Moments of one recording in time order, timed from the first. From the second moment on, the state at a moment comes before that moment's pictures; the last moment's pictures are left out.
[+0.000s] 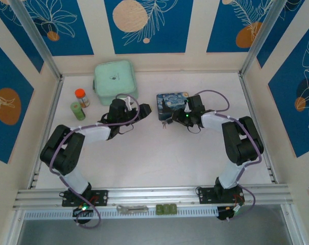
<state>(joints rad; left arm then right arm) -0.50 1.69 0.83 0.44 0.40 -0.89 0.29 1.74 0.94 -0.10 -0.33 0.63</state>
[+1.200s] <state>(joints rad) -0.63 1.96 1.01 0.46 0.39 -0.90 0.25 1.86 0.90 0.15 -0.57 0.53</state>
